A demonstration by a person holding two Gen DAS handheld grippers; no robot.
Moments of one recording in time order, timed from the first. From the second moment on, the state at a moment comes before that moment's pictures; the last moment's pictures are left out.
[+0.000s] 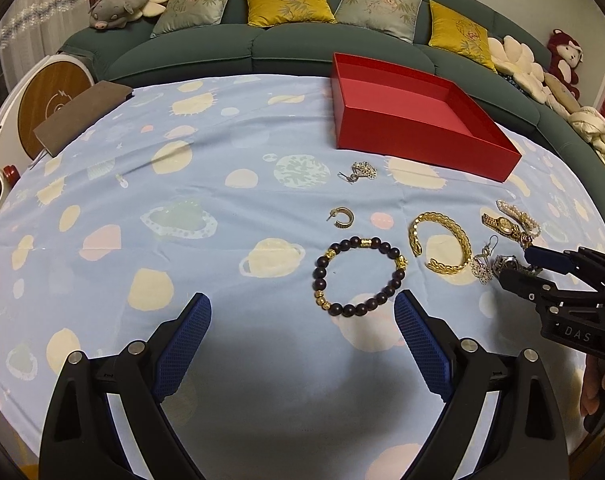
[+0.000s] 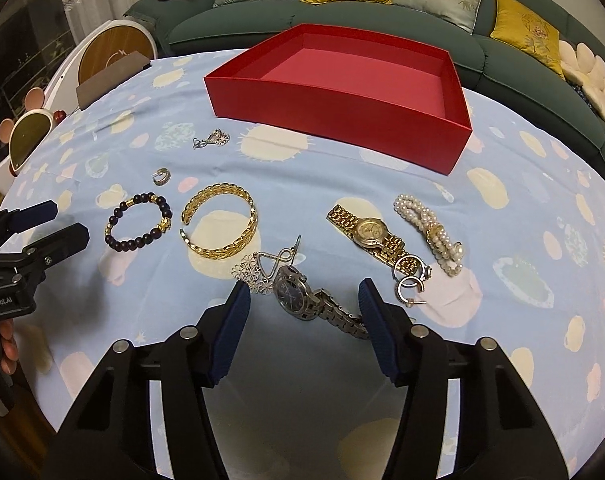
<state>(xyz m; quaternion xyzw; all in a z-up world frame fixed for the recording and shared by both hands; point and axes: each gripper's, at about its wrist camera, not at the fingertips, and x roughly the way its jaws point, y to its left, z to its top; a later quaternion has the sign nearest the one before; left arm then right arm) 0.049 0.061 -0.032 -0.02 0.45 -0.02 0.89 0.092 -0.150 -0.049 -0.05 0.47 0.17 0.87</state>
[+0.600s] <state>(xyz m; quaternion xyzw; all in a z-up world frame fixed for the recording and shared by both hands) 0.063 0.050 -0.041 -0.01 0.46 -0.03 0.89 0.088 -0.161 -0.055 -0.02 0.49 0.17 0.86</state>
